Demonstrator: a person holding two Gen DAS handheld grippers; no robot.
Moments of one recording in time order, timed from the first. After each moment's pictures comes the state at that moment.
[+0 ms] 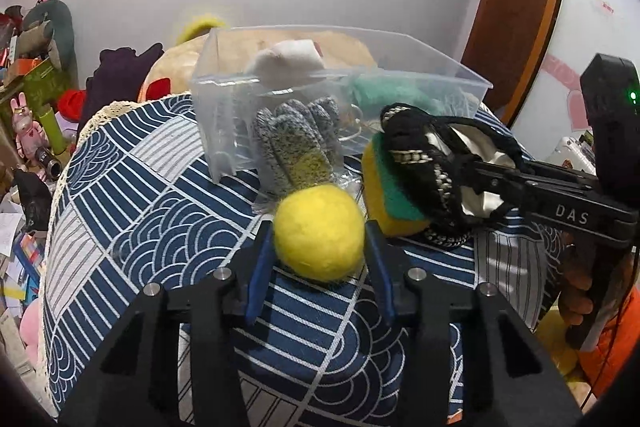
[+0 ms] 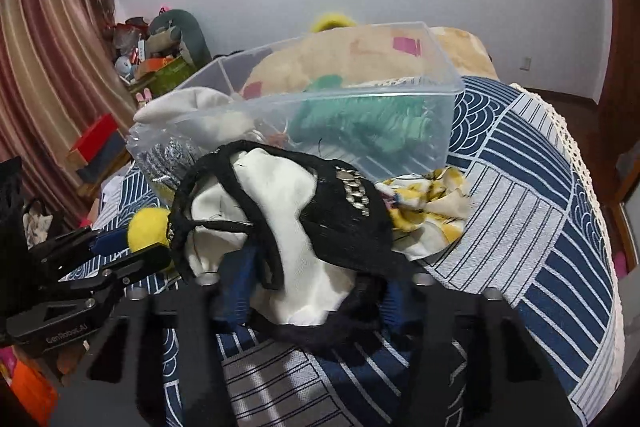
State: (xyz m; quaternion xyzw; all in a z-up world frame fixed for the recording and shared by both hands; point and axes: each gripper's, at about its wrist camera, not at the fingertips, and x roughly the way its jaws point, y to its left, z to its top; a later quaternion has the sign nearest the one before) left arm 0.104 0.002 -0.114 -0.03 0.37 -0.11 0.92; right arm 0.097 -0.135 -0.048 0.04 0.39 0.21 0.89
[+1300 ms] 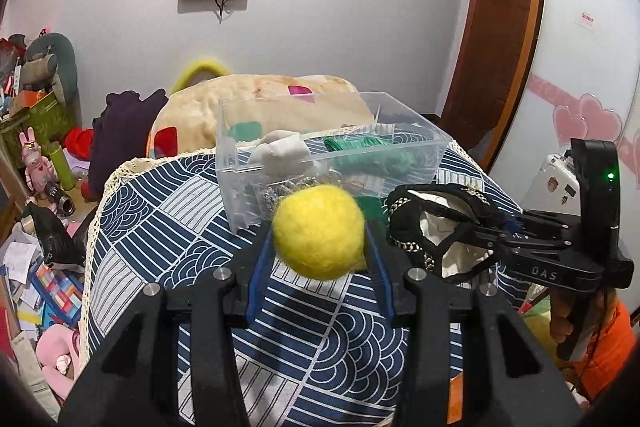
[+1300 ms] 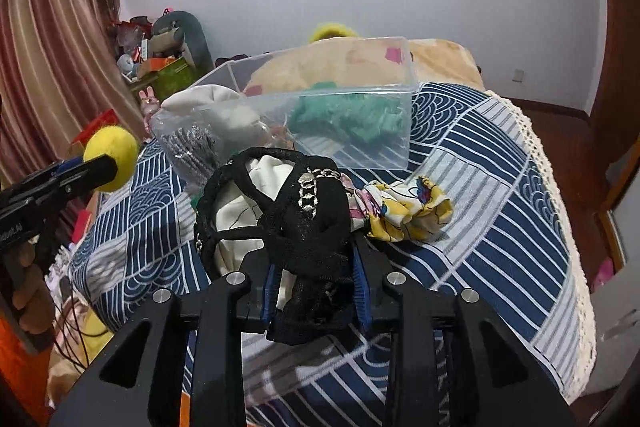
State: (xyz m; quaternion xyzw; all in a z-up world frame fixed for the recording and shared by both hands) left arm 0.074 0.015 -0.049 -0.02 0.31 -0.12 0.94; right arm 0.066 -0.151 -0.033 0.02 0.38 0.20 0.90
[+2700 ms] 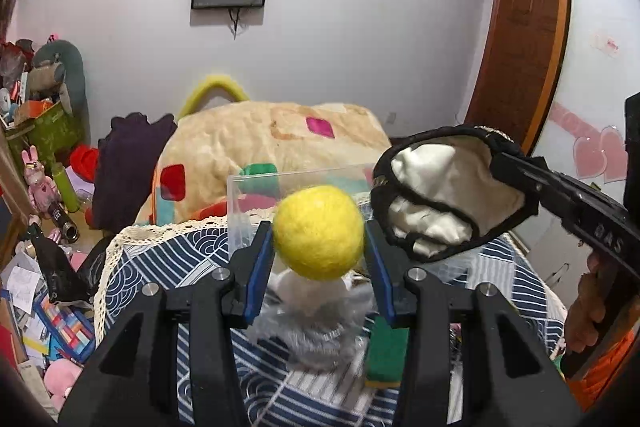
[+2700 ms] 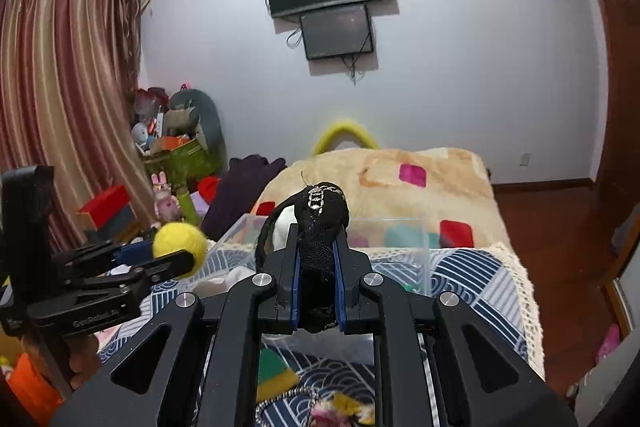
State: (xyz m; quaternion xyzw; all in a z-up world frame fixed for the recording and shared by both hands) left arm 0.160 0.023 -0.001 -0.04 0.28 -0.09 0.95; right arm 0.121 -0.121 0.060 0.04 0.24 0.23 0.94
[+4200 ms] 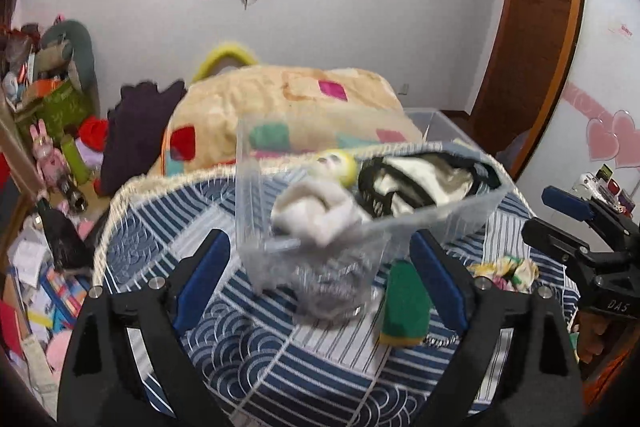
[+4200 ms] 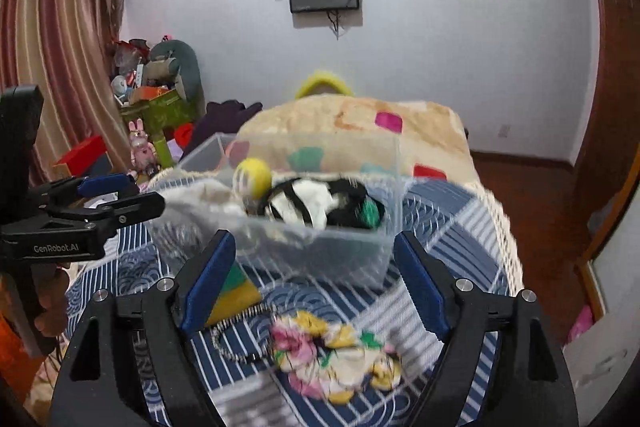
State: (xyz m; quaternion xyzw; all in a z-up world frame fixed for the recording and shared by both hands) left arm 0.151 0.021 -0.033 -0.03 0.33 -0.07 0.94; right arm 0.098 -0.144 0.015 -0.01 0.31 0.18 0.93
